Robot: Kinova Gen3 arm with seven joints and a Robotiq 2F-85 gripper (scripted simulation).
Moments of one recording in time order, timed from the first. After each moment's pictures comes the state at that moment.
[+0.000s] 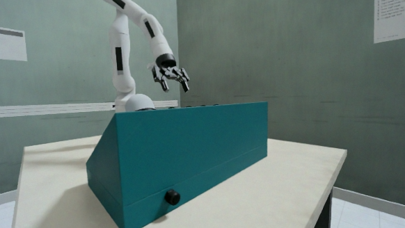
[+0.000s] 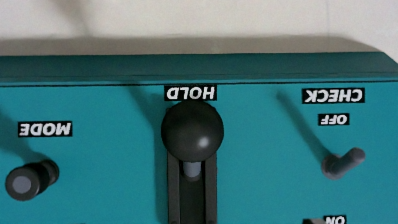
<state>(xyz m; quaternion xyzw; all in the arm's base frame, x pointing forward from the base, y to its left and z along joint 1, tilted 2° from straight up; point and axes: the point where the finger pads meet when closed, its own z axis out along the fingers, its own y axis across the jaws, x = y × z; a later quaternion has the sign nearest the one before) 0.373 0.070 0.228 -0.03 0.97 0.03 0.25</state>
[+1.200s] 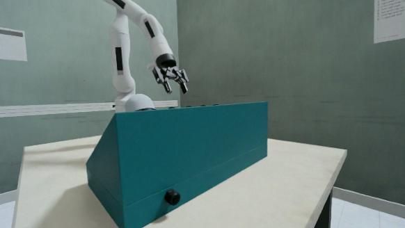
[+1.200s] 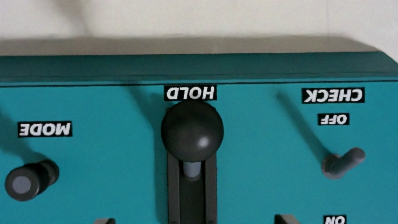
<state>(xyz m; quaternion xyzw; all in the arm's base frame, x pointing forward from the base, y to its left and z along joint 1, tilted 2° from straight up) 0.373 0.070 0.228 -0.03 0.97 0.03 0.25</state>
